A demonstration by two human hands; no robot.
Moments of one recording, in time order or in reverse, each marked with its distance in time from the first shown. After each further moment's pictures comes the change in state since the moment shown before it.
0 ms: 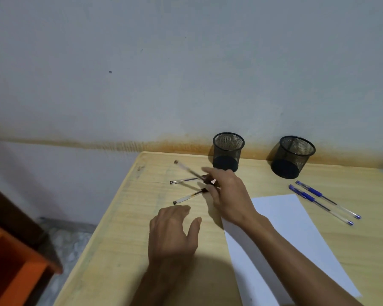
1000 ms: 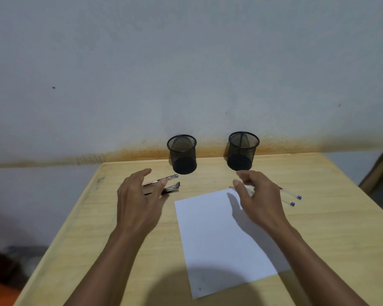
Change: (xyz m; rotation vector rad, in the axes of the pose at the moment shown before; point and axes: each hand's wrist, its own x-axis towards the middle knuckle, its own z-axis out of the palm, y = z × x) left_hand 0.060 0.046 0.009 -0.192 0.077 -0.031; right_hand -0.077 0.084 -0.110 0.048 0.386 0.272
